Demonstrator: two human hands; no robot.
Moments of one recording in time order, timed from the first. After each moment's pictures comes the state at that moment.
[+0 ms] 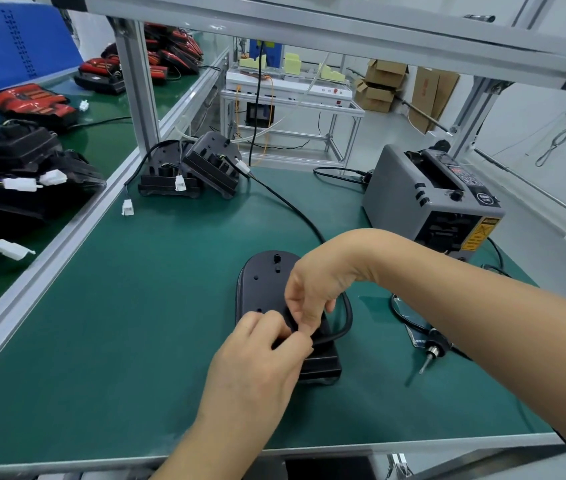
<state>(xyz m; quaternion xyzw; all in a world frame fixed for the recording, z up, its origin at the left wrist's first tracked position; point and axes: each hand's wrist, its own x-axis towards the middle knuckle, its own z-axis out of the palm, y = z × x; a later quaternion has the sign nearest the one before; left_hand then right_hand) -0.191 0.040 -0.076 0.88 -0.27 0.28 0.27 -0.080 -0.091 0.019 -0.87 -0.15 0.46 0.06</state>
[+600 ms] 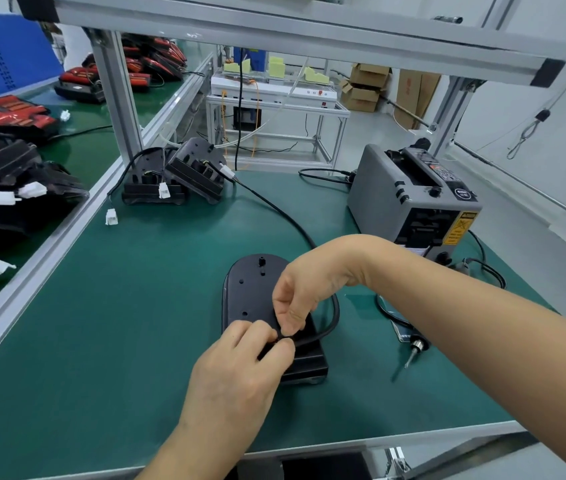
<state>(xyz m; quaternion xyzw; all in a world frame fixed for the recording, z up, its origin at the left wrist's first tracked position) -0.187 0.044 -0.086 0.87 -0.31 0.33 0.20 -0.091 -0.102 0.023 -0.87 -0.18 0.44 0.11</state>
